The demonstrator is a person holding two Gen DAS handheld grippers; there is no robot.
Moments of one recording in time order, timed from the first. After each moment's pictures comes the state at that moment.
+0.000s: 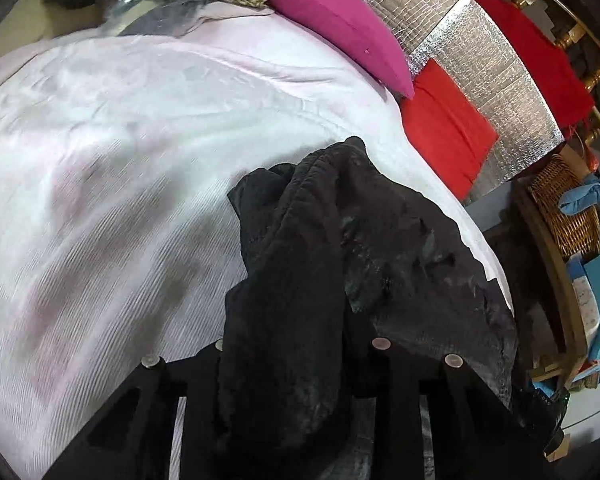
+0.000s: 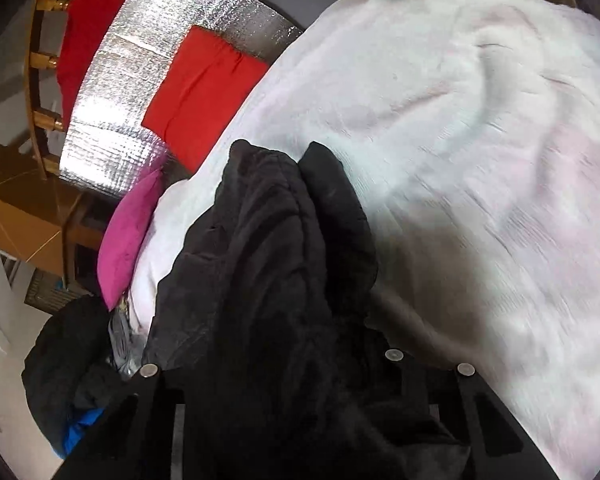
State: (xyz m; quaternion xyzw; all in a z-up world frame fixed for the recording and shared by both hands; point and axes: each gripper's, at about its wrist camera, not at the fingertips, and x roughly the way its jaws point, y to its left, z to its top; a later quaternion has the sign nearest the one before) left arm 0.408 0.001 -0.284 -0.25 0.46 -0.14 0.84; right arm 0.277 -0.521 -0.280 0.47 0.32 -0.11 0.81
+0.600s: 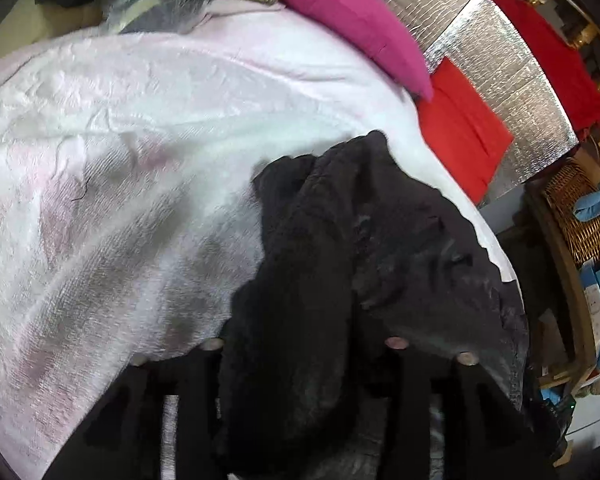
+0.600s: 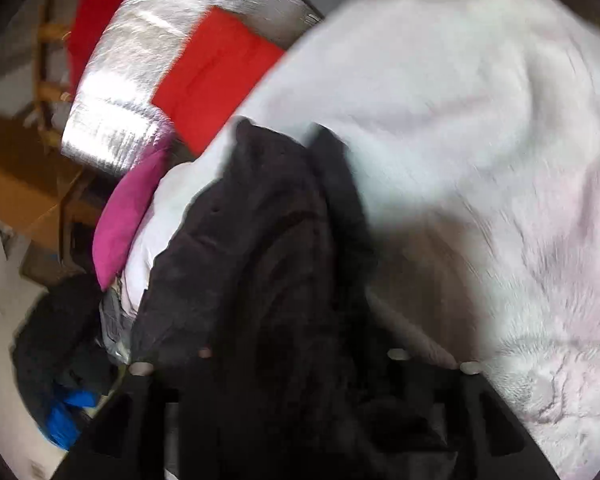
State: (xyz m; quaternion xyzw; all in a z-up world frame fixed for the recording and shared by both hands) left arm 0.414 0.007 -0.291 -0.24 0.48 -0.13 0.83; right arm 0.284 -0.521 -0.280 0.47 0.34 -0.08 0.81
